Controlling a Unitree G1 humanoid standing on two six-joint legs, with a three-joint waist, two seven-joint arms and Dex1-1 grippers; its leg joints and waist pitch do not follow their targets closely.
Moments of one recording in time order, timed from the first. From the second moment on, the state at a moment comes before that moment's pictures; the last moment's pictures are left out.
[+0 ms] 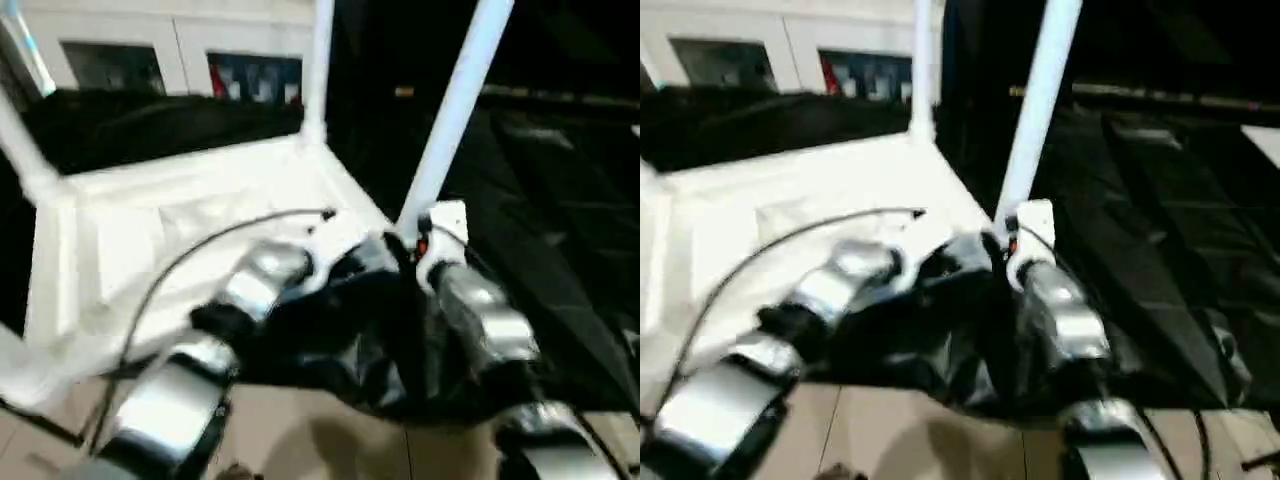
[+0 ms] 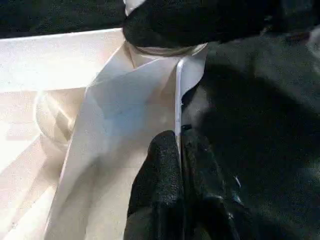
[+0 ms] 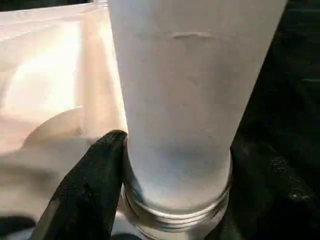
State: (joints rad) left arm -0.84 0.06 -0.30 0.93 0.13 0.14 -0.68; right arm -0.55 -0.08 -0.05 0.58 0.13 0.23 0.13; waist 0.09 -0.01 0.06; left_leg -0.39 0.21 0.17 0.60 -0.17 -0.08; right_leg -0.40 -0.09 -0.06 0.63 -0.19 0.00
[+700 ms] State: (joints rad) left arm -0.83 0.13 -0.30 0.94 0.14 0.00 -0.82; right arm -0.53 -0.24 0.01 0.51 0.14 0.26 0.43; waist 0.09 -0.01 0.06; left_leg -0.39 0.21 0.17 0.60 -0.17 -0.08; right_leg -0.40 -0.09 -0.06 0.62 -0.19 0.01
